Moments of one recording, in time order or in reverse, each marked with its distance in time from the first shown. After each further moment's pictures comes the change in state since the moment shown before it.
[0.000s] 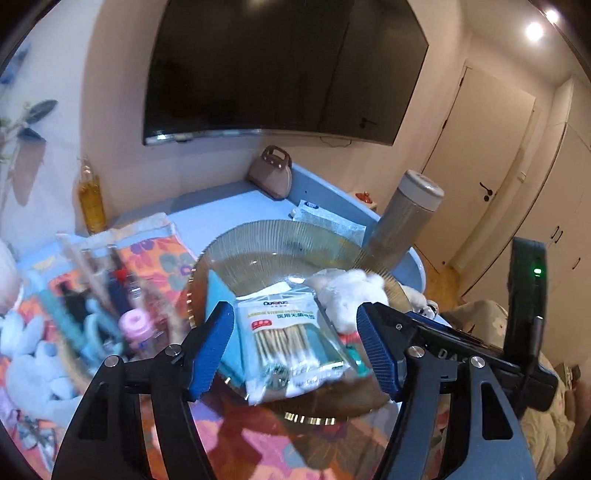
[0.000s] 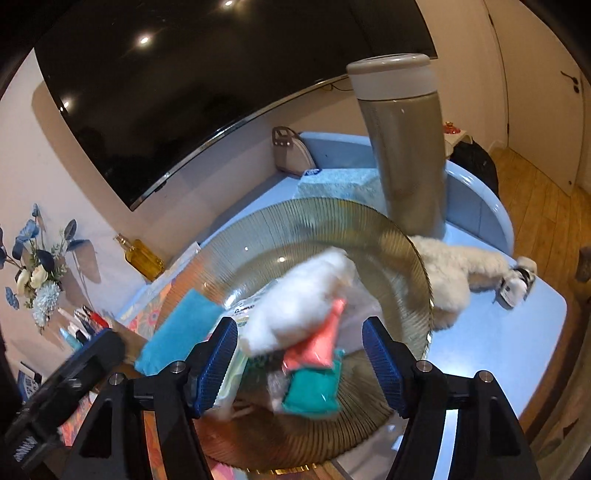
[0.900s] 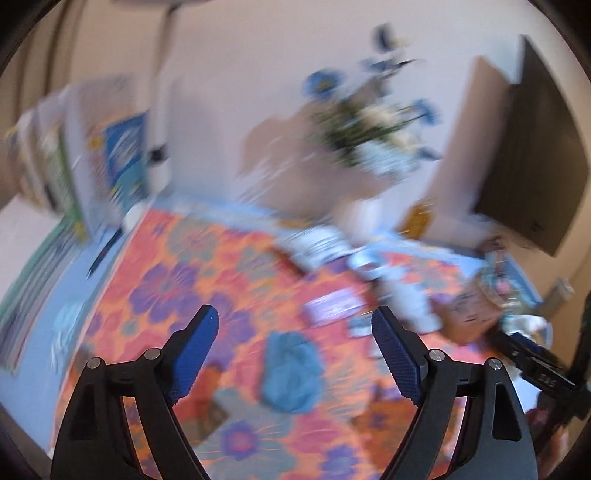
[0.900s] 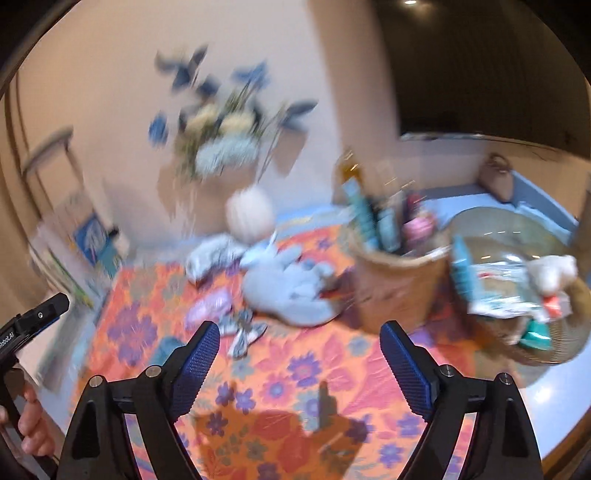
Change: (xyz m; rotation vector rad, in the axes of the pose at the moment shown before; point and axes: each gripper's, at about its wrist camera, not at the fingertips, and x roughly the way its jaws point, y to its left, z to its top) left arm -0.293 0.225 -0.169 -0.476 -0.185 0.658; right arm -0.036 0.245 -0.147 -0.520 0.060 0.275
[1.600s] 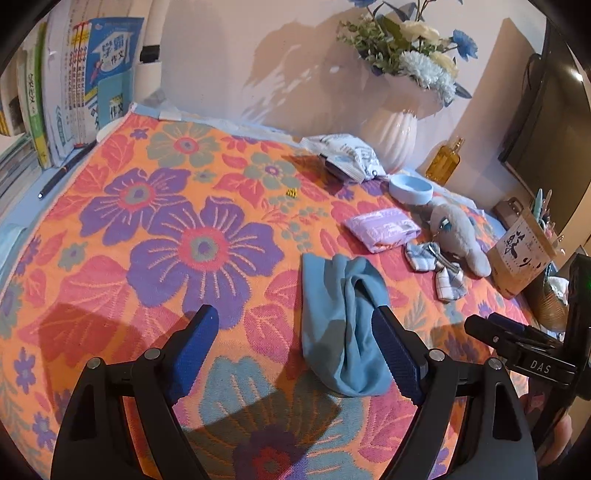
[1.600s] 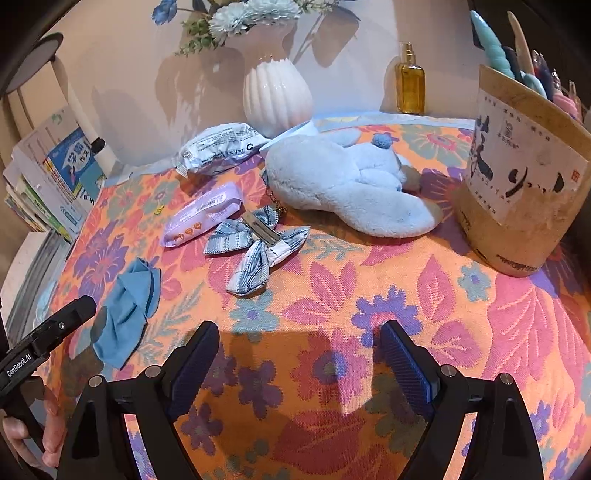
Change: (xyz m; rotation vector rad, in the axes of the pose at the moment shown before) left arm 0.095 0.036 -0.063 -0.003 0.145 -0.089; right arm 0.122 0.035 -0.061 -0.061 0.202 0.038
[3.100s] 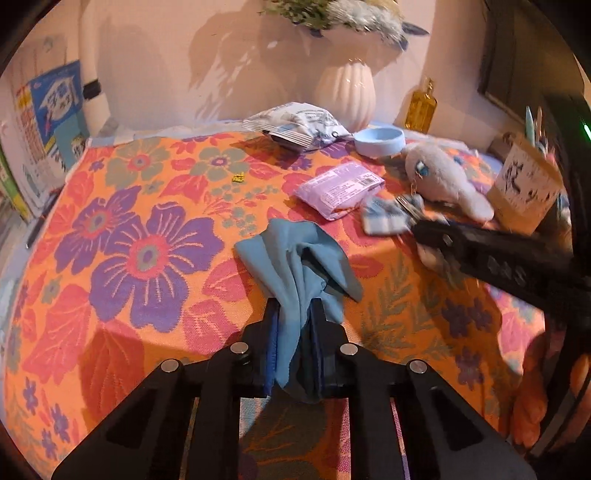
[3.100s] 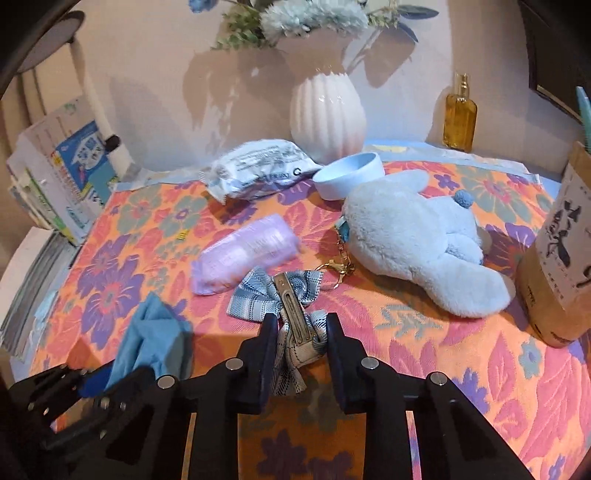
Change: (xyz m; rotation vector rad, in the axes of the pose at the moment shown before) left arm 0.018 -0.048 -0.010 0.203 0.050 0.071; right arm 0.028 0.046 0.034 -0.074 -0.061 0.030
